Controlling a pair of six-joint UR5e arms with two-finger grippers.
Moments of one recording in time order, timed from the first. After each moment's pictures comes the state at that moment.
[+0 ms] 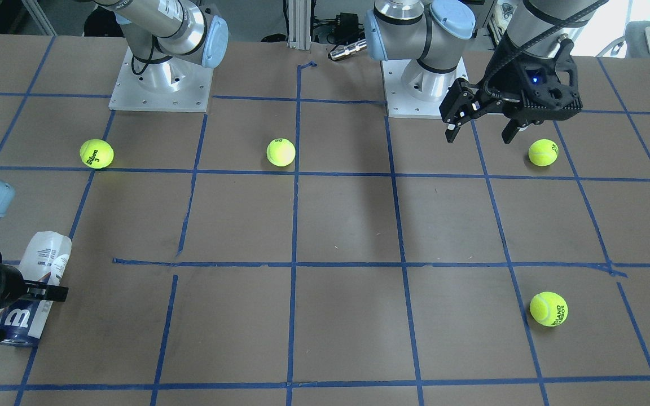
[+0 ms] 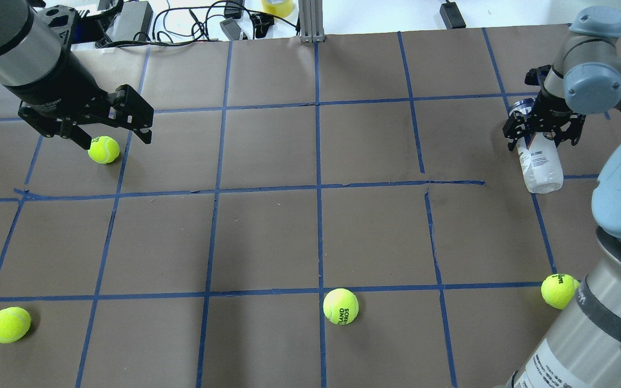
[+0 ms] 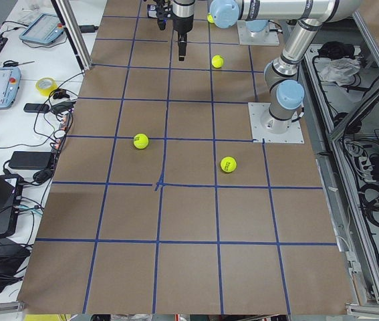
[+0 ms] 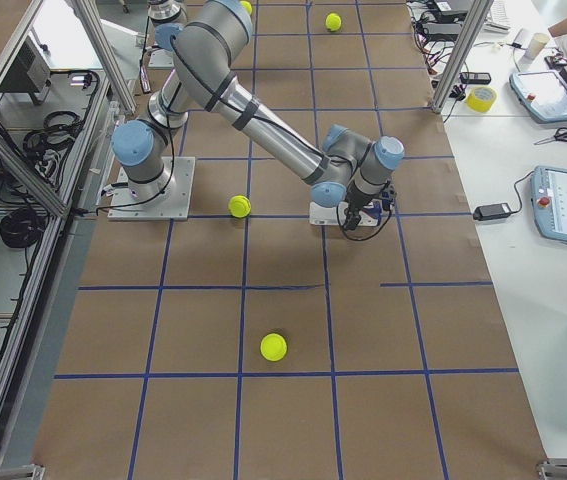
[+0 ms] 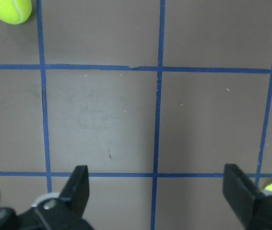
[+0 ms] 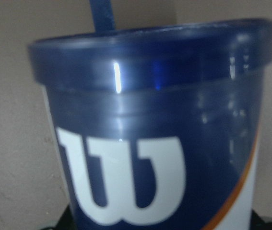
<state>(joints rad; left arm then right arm) -1.47 -1.48 -1.65 -1.54 1.54 0.06 1.20 -0.94 1.52 -1.97 -1.67 -0.24</state>
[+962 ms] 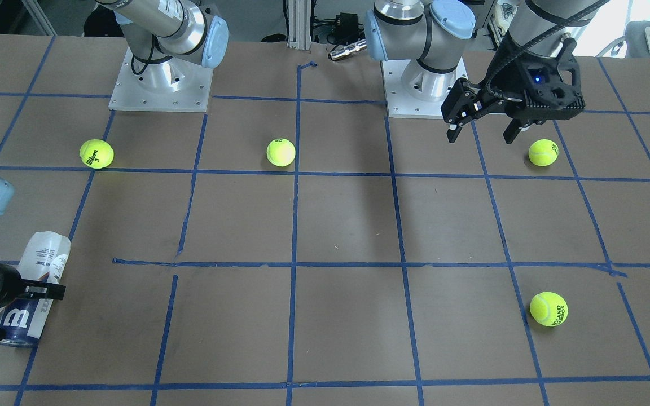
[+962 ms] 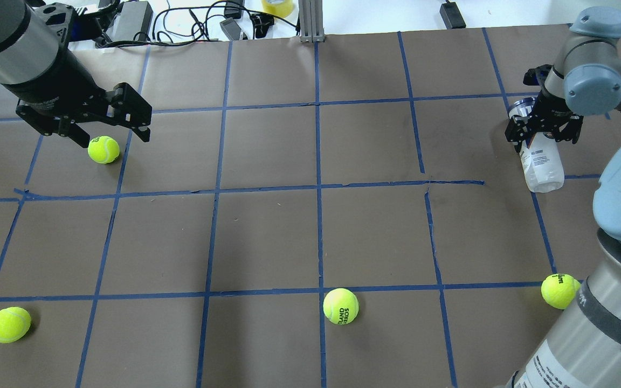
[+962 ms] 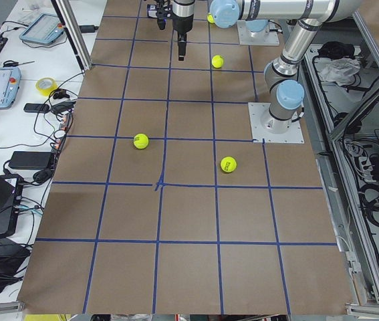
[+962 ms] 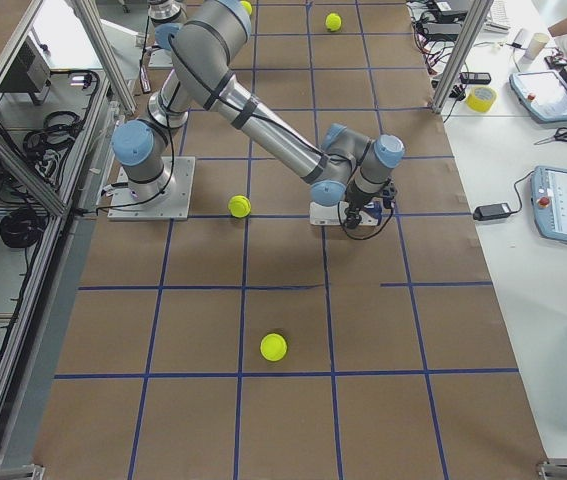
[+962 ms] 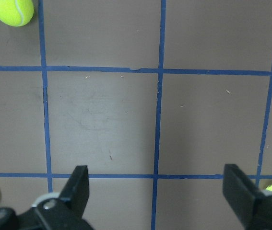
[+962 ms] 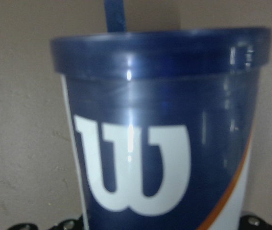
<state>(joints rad) -1.46 -1.48 -1.64 -1.54 1.54 0.06 1.20 -0.95 1.52 -1.97 -1.66 -0.31</state>
